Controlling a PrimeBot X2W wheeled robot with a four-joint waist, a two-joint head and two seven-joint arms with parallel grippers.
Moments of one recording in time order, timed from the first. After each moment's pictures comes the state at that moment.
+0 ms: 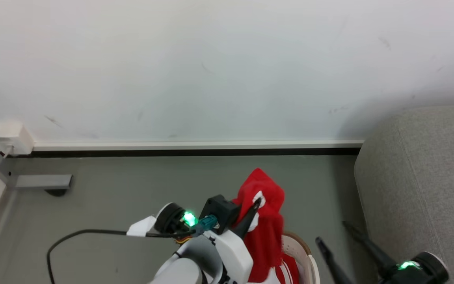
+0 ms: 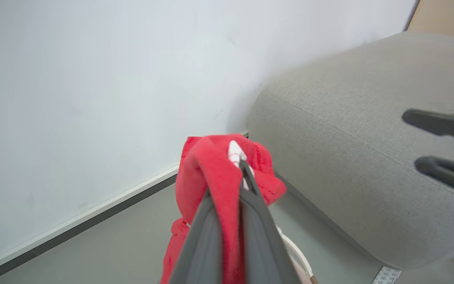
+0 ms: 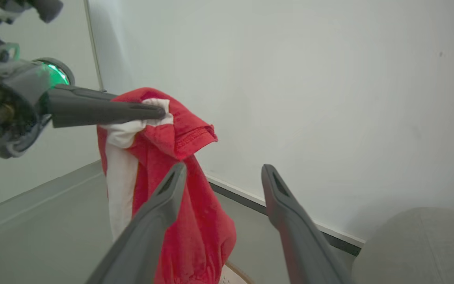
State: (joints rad) left arm -0.45 0.13 -0.72 0.30 -0.27 0.04 0.04; right arm -0.05 -0.28 0.42 0.08 0.28 0.13 -0.26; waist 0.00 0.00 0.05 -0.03
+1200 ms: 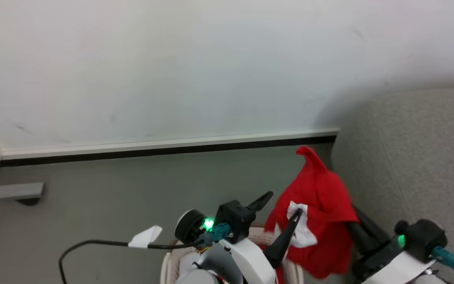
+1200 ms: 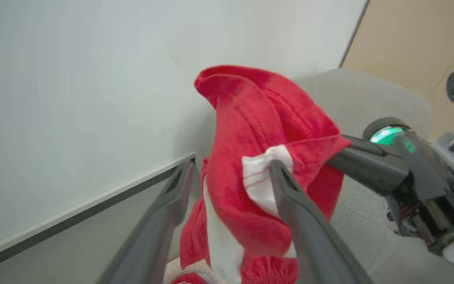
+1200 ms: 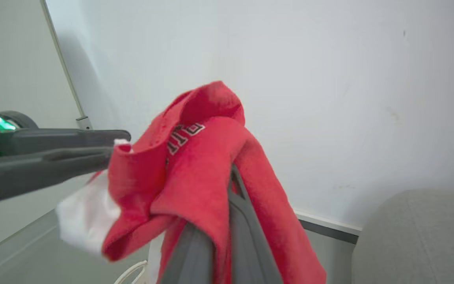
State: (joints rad) left arm -0.41 0.11 -0.77 0.09 -0.38 0.09 0.08; right arm -0.27 -0.36 0.59 0.18 0.58 0.13 -0.26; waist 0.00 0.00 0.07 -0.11
